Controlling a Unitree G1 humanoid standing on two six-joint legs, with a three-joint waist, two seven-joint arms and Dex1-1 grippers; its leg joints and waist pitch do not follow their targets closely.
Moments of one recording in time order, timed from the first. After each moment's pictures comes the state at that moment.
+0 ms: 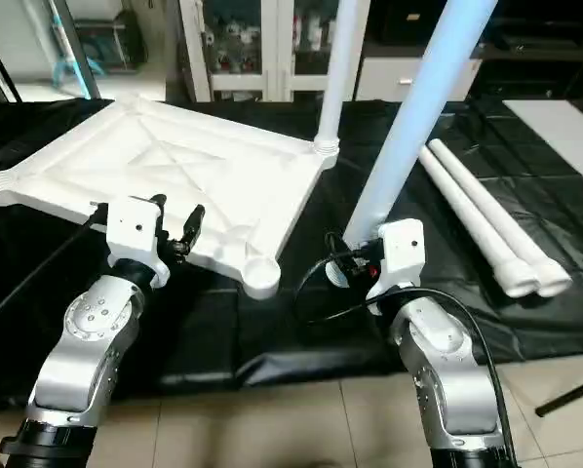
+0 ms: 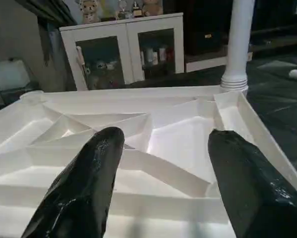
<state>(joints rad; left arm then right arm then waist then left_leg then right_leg) -0.22 0.10 -0.05 -0.06 0.03 0.20 -0.12 -0.12 -0.20 -0.03 -0.15 0.22 0.36 0.33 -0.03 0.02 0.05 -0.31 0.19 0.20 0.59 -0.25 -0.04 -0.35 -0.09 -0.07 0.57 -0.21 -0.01</state>
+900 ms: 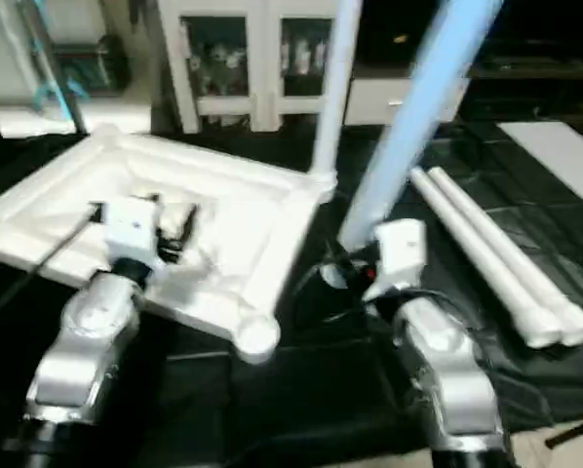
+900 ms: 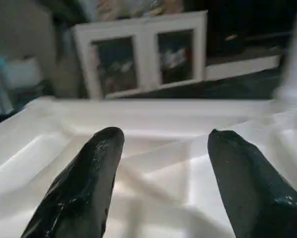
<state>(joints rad) -0.24 0.09 0.00 -0.02 0.03 0.22 -0.08 -0.12 -0.21 0.00 -0.15 0.22 0.35 0.34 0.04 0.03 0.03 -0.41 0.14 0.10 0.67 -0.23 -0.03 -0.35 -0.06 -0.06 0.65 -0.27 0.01</state>
